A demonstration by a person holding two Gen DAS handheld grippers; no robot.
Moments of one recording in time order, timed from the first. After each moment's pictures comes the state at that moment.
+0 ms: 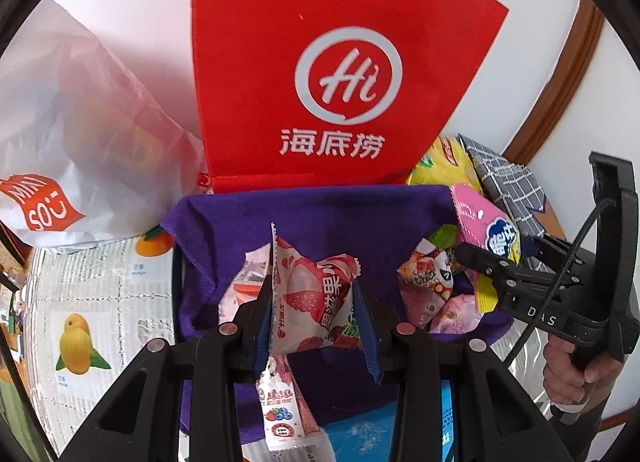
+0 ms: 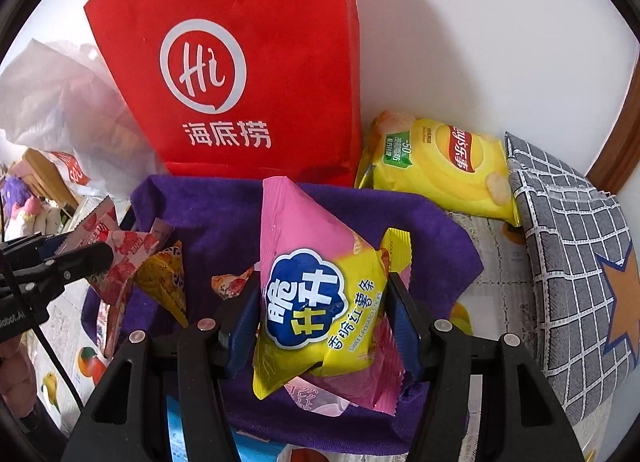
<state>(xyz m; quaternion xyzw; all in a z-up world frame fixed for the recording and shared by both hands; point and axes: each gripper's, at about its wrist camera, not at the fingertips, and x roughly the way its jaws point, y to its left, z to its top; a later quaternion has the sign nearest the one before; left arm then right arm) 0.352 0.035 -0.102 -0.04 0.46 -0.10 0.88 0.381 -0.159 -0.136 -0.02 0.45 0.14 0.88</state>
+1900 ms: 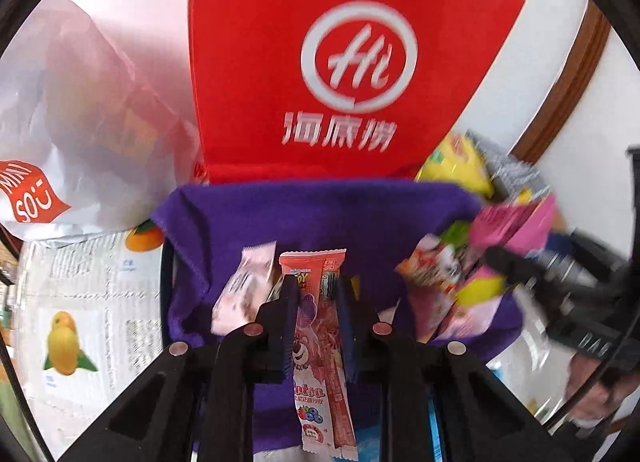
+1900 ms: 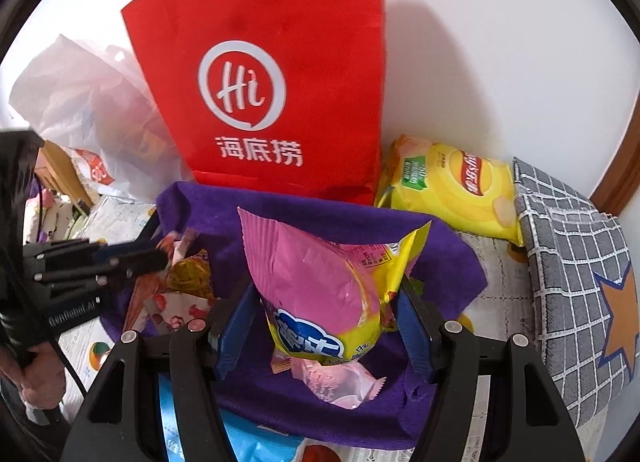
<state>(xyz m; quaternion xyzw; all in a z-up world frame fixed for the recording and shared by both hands) 0.358 0.041 -0.113 -0.06 0.45 -0.10 0.89 0.368 -0.151 -0.116 -0.03 0.42 0.17 0.89</state>
